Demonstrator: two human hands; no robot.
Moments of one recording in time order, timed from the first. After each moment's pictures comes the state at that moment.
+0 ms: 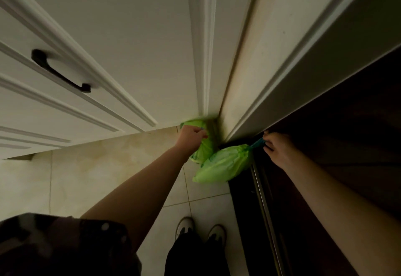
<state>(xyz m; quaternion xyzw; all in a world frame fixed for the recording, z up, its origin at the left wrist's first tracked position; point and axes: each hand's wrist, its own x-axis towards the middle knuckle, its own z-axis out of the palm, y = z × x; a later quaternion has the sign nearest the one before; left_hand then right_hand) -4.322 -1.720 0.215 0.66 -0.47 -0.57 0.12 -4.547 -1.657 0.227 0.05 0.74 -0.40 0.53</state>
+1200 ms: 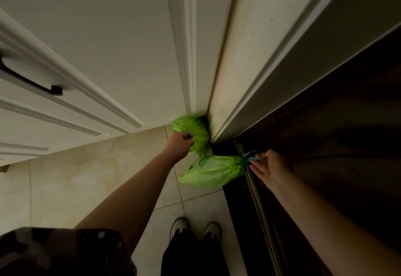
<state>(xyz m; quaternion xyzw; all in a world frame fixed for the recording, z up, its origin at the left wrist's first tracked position) -4.316 -1.714 0.193 0.63 -0.58 -0.51 0.03 -4.525 -1.603 0.236 0.21 0.71 -0.44 0.51</state>
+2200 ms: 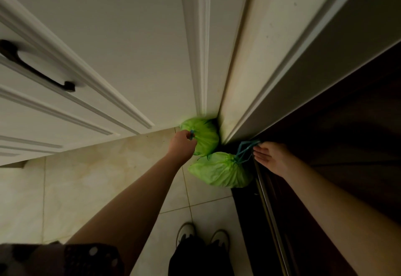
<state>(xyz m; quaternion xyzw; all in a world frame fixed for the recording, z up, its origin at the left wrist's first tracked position) -4.304 -1.716 0.183 0.68 -0.55 -0.48 0.07 -4.543 -1.638 0.177 0.08 0.71 -0.37 0.59</state>
